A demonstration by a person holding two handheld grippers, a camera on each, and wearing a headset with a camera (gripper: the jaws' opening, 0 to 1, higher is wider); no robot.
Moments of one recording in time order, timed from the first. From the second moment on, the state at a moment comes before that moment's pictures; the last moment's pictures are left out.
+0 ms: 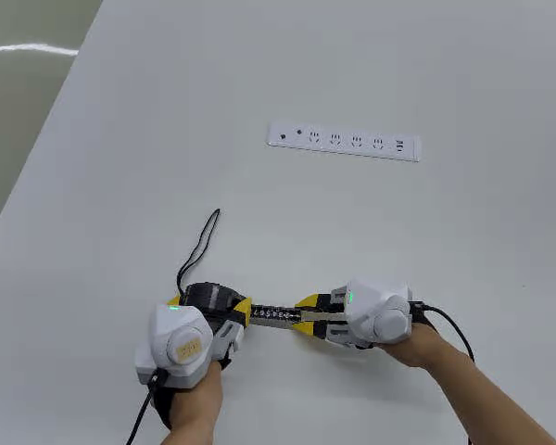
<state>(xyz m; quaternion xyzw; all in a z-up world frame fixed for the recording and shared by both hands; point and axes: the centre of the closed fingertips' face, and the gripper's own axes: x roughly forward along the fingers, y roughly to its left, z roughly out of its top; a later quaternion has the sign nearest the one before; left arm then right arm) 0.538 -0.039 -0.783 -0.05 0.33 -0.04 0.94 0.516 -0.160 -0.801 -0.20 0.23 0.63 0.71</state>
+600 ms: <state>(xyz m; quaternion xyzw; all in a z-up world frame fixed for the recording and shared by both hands) 0.540 -0.038 -0.782 -0.05 0.33 -0.04 0.94 0.518 -0.152 -0.800 -0.20 0.23 0.63 0.71</state>
